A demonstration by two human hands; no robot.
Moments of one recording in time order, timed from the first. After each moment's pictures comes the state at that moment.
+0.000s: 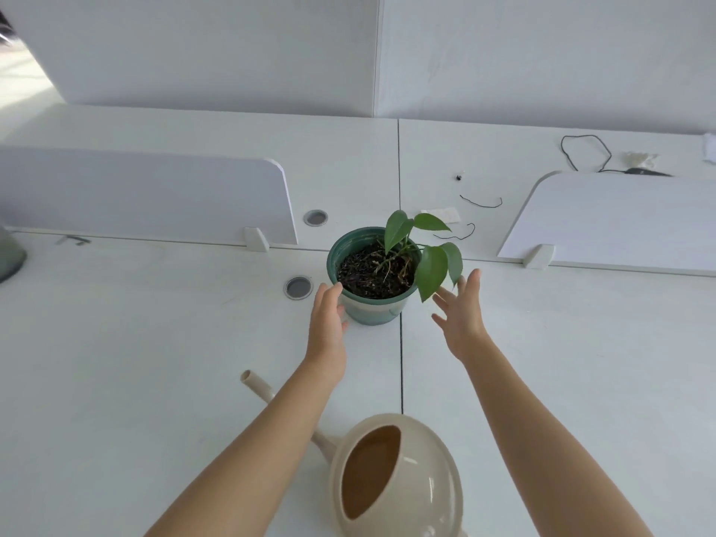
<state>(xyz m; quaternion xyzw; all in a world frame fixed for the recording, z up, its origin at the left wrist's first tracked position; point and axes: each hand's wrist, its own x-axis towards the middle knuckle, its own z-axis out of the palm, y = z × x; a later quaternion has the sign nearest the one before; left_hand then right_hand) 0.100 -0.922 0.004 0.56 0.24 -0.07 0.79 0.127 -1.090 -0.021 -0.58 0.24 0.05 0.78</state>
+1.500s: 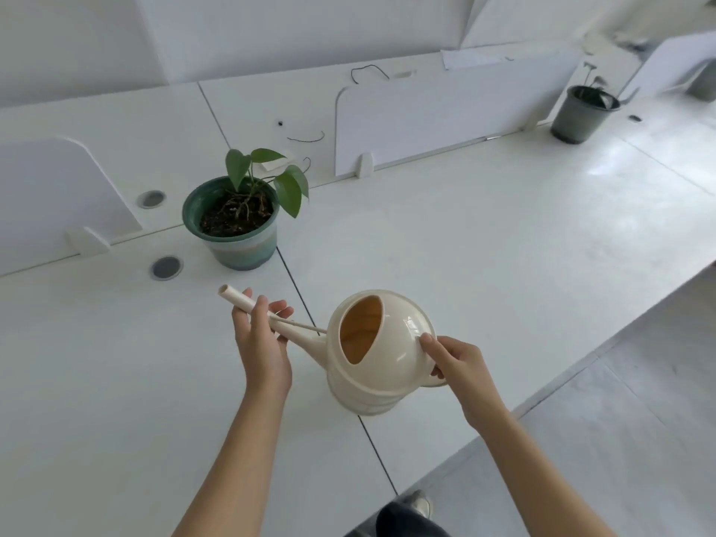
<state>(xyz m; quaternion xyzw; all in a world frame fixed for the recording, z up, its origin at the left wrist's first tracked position) -0.031 -0.920 -0.015 0.53 0.13 -0.11 0.83 -0.180 -1.080 0.002 -0.71 0.35 -0.09 0.61</state>
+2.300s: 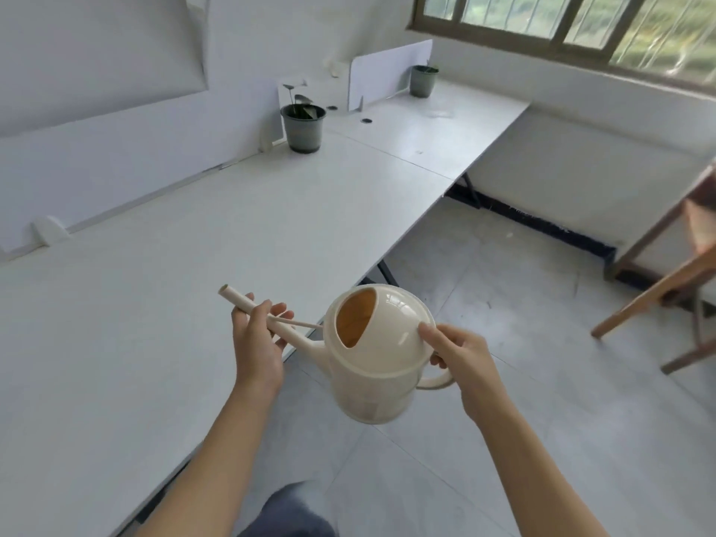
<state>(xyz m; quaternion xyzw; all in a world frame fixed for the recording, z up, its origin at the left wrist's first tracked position) -0.324 -1.271 0.029 0.53 -0.03 -0.33 0.78 -0.528 -1.349 0.064 -0.60 0.46 -0.30 0.58</state>
